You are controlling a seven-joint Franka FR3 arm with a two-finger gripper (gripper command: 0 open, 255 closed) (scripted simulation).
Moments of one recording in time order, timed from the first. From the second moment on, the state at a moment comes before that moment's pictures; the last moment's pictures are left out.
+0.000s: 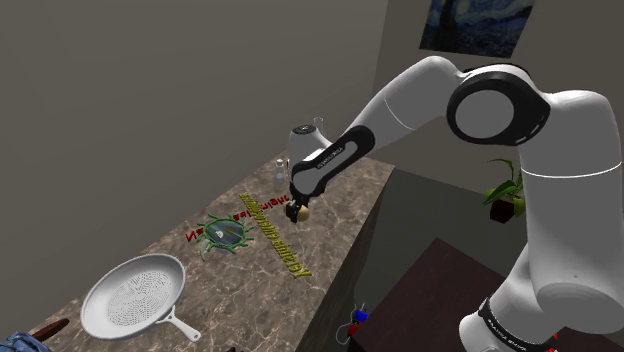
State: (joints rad) arm 0.14 0.50 0.03 -1.96 -0.07 2.51 -0.10
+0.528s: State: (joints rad) arm 0.13 0.42 0.04 -1.95 -0.06 2.43 -0.11
